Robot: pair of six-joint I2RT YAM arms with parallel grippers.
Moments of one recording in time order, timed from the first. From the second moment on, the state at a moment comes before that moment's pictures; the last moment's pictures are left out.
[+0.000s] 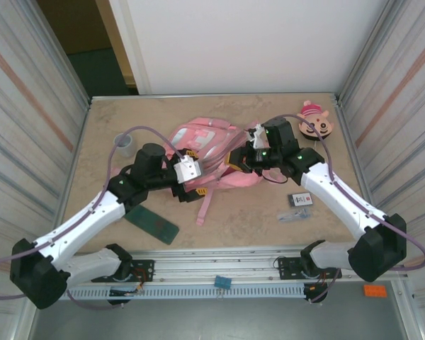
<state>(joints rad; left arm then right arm) -0.64 1.07 0.86 -0.31 0.39 0.61 0.52 1.28 1.11 -0.48 -0.65 0.96</state>
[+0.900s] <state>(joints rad) -0.57 1.41 0.87 -0.18 0.65 0.30 0.71 1.08 1.17 -0.82 -0.08 0.60</state>
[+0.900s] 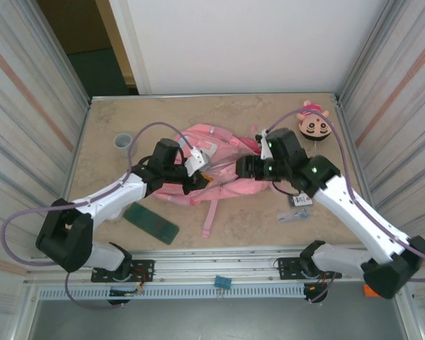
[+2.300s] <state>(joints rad) -0.52 1.56 1.05 -0.35 0.80 0.08 0.97 1.38 1.14 -0.75 0.40 0.70</state>
